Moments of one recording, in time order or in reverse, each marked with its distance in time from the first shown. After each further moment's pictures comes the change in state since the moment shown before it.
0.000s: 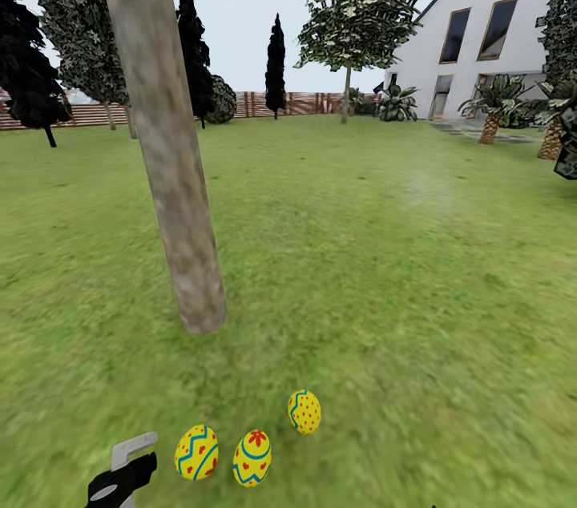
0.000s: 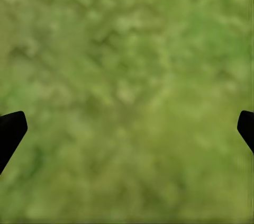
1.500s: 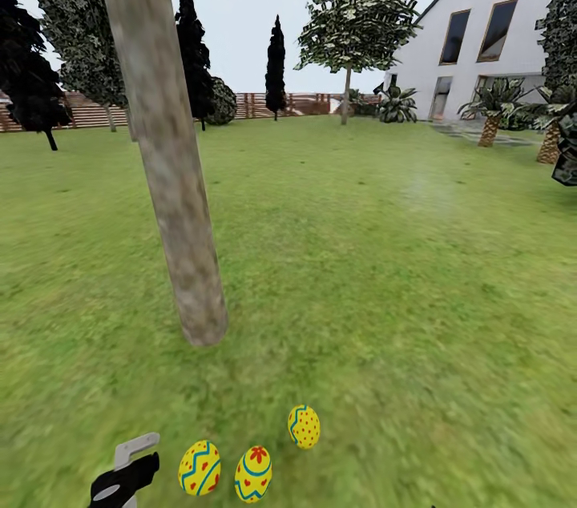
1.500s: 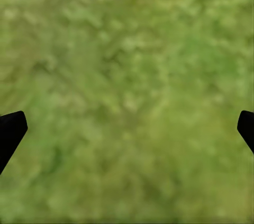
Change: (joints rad) left arm 0.000 -0.008 -0.001 0.000 -0.005 0.000 0.000; right arm 0.000 0.000 0.001 0.002 0.010 0.000 0.002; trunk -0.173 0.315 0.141
